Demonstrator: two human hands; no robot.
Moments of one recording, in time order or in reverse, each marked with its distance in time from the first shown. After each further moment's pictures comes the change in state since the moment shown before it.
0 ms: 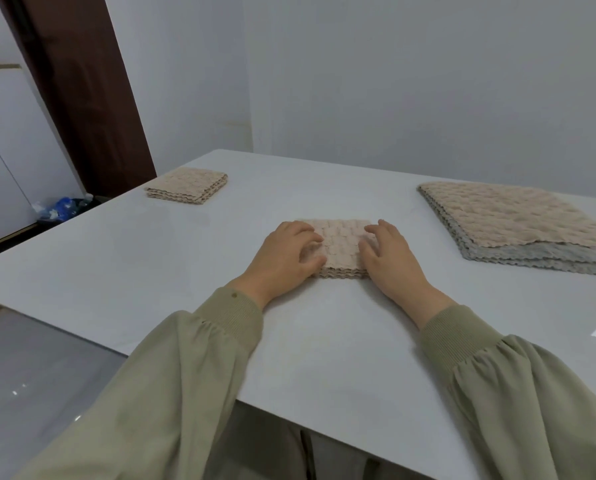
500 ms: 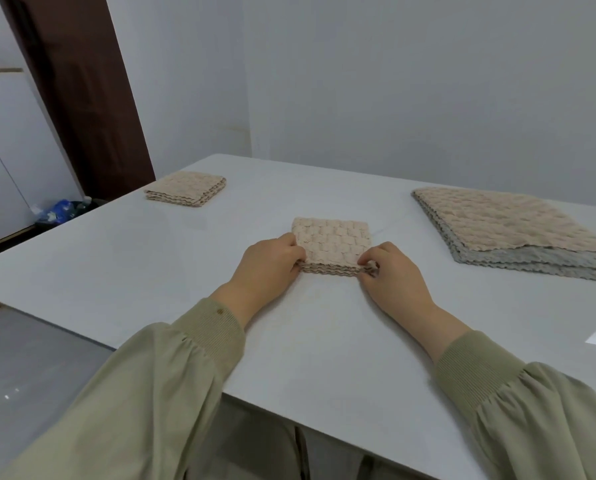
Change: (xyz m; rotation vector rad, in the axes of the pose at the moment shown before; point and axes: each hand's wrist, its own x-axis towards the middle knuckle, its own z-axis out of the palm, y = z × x) left_hand -0.015 0.003 -0.011 0.302 0.000 0.061; right_hand -0.024 0.006 -0.008 -0.136 0.049 -0.112
